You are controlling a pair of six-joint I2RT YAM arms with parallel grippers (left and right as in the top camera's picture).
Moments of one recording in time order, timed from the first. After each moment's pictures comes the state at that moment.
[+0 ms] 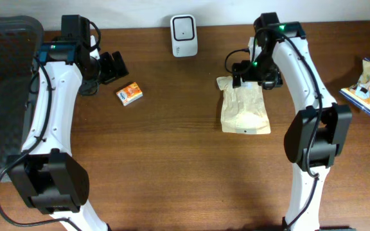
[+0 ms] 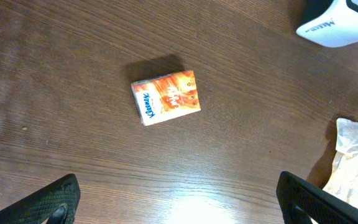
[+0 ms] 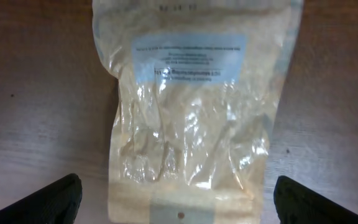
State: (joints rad) left arm 0.01 1.91 1.85 -1.12 0.15 -0.39; right arm 0.11 2.26 2.10 -1.33 -0.14 0.09
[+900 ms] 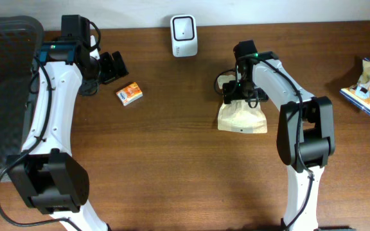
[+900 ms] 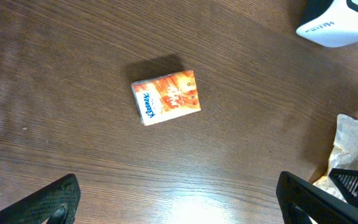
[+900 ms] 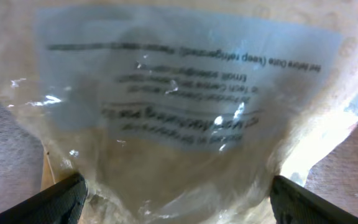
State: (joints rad) left arm 0.01 1.92 1.85 -1.12 0.15 -0.39; right arm 0.18 2.26 1.75 -0.96 0.02 0.16
